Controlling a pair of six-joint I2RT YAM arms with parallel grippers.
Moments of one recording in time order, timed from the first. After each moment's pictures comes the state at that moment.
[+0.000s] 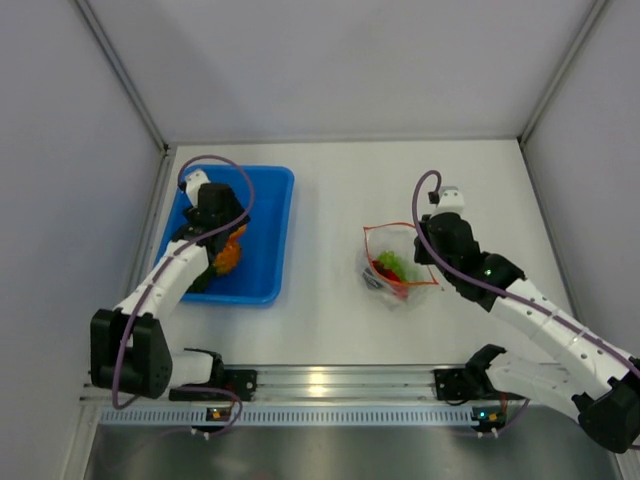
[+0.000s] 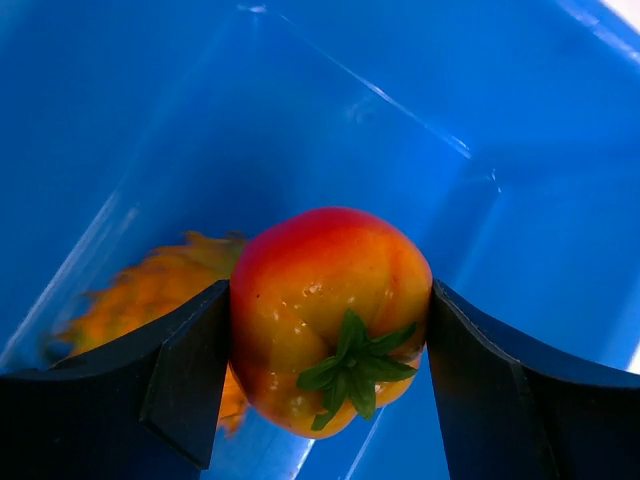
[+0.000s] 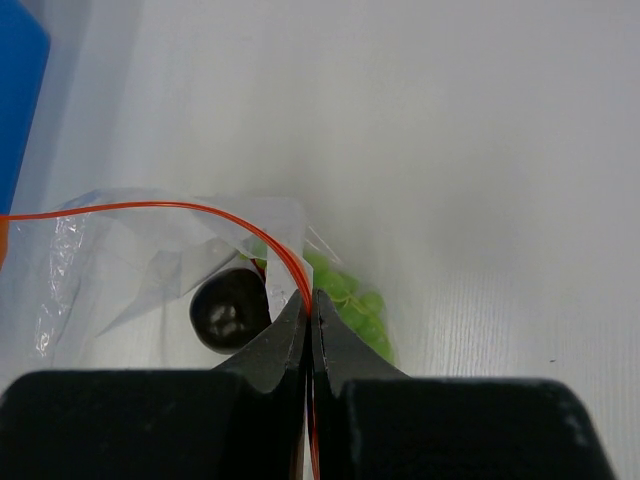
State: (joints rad) left arm -0.19 1.27 0.91 -0.31 -0.40 -0.61; right arm 0.65 0.96 0.84 -0.46 0.40 0.40
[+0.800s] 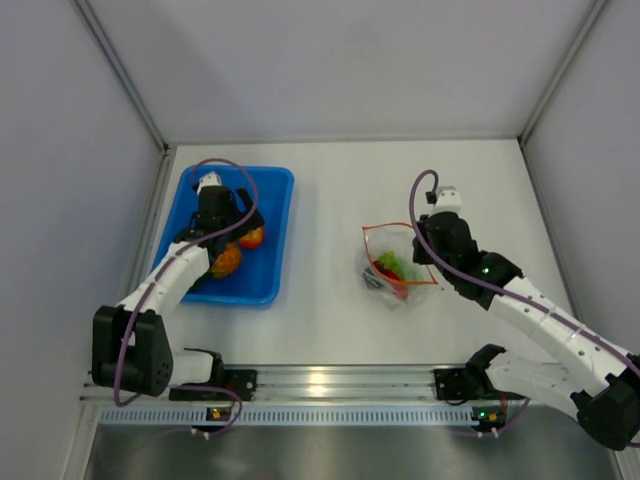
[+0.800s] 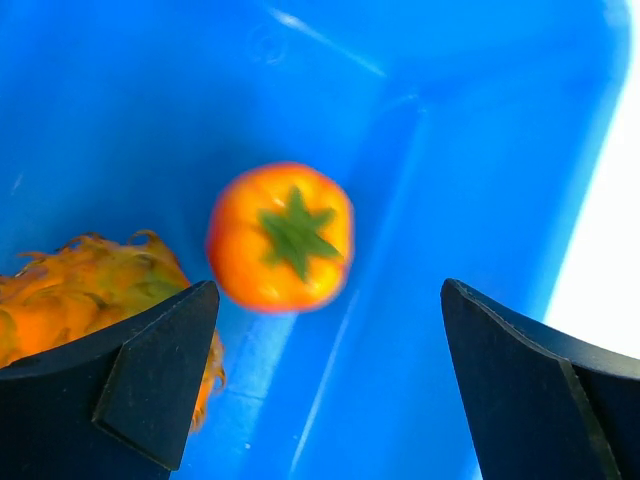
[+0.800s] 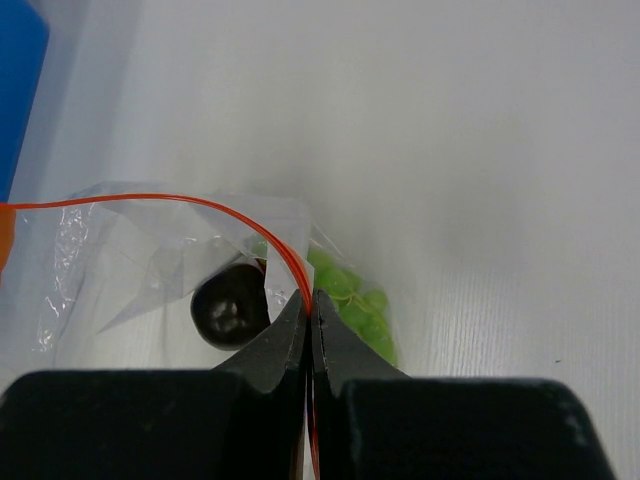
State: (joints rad) left arm -0.17 1.32 0.88 -0.23 -0.13 -0.59; right arm 0.65 0.98 0.84 -0.46 0.39 0.40
